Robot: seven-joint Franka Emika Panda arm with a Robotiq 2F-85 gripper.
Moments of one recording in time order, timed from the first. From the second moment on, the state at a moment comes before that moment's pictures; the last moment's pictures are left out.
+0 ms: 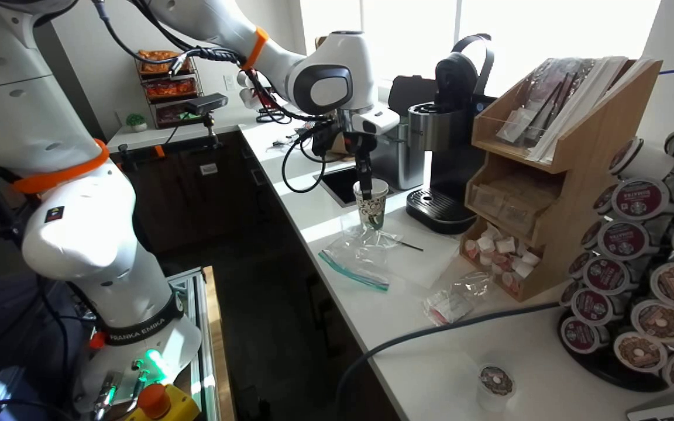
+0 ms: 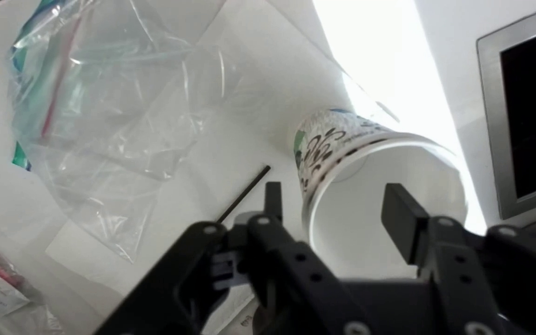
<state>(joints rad) 0.02 -0.10 0.06 -2.37 0.08 2.39 0.45</state>
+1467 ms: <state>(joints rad) 0.02 -0.12 0.06 -2.37 0.06 2.43 0.45</state>
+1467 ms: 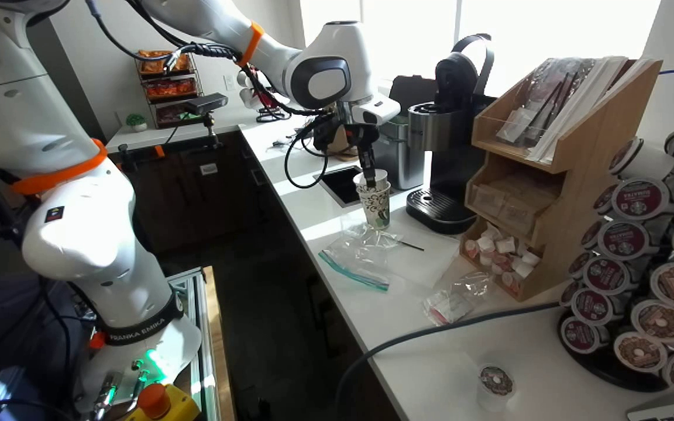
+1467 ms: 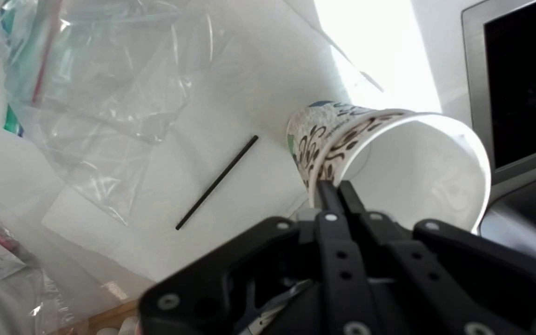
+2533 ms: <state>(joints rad) 0.00 -0.17 0.05 -2.33 0.09 2.45 0.59</state>
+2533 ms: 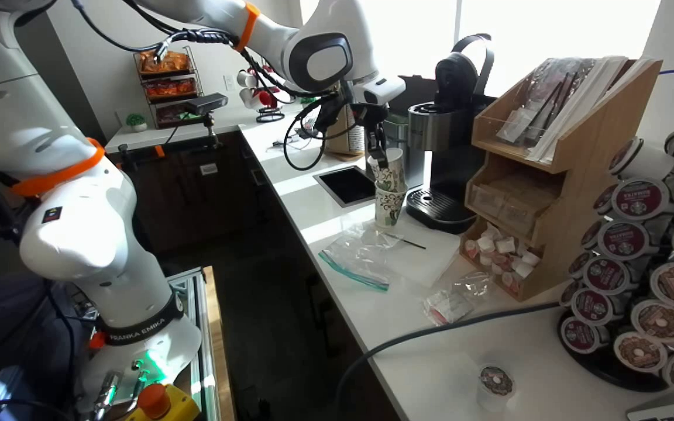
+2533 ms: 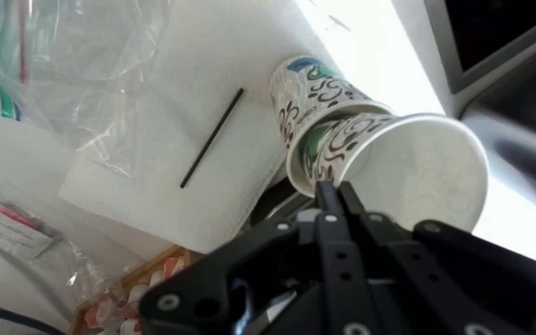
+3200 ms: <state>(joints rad) 0.00 -0.20 0.08 -2.30 0.09 2.45 0.69</state>
